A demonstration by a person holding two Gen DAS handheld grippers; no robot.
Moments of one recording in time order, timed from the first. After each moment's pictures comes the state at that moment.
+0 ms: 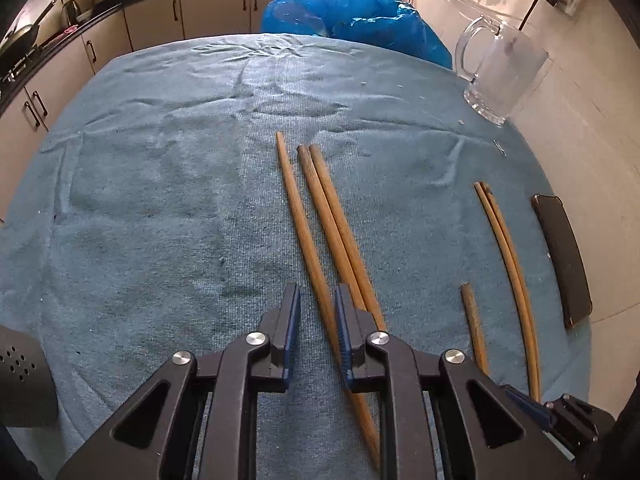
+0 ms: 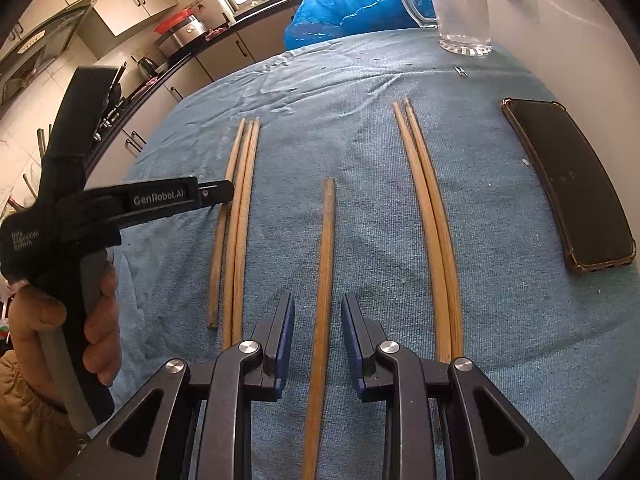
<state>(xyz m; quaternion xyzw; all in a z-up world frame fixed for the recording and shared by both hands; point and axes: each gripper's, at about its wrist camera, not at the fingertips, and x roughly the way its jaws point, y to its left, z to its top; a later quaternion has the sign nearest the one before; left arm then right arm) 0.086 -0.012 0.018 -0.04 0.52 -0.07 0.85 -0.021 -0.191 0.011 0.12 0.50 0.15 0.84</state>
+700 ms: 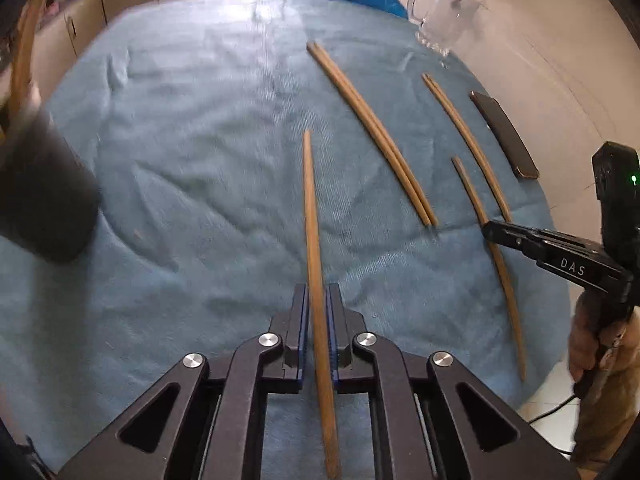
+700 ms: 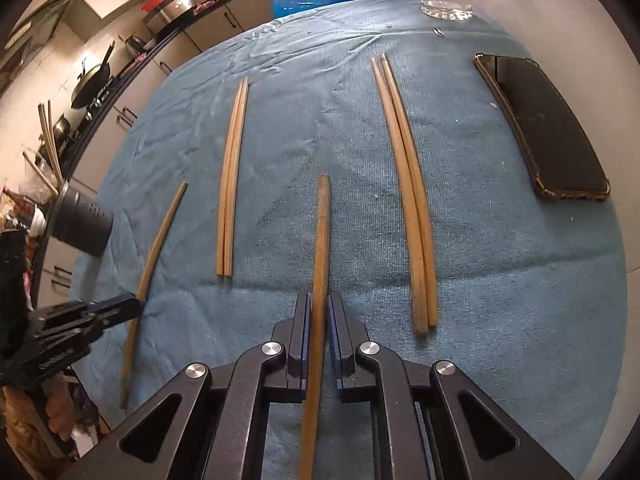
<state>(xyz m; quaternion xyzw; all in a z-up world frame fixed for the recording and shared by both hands) -0.055 0.050 0.033 -0.03 0.56 -0.14 0.82 -0.047 -0.198 0.013 0.10 0.56 0.14 0.81</state>
